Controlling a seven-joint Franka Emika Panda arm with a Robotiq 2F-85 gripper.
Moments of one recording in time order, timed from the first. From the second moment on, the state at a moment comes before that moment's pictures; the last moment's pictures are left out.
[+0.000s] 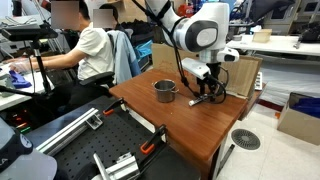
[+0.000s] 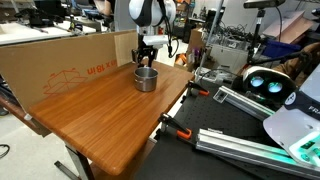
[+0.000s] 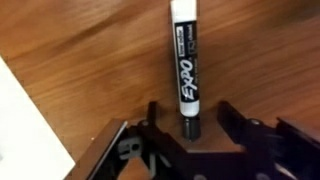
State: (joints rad) arm -0.07 0.70 -0.14 -1.87 0.13 2.58 0.06
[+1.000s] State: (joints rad) arm -0.11 0.64 -0.06 -1.88 0.16 2.60 0.02
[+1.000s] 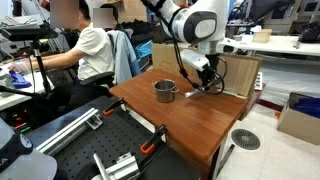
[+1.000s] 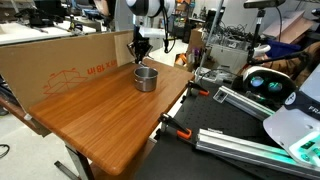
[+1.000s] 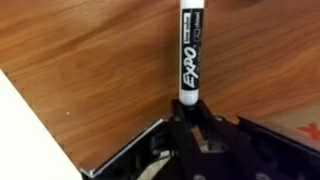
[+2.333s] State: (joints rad) arm -0.37 0.12 0.34 -2.41 1.39 2.89 -1.17
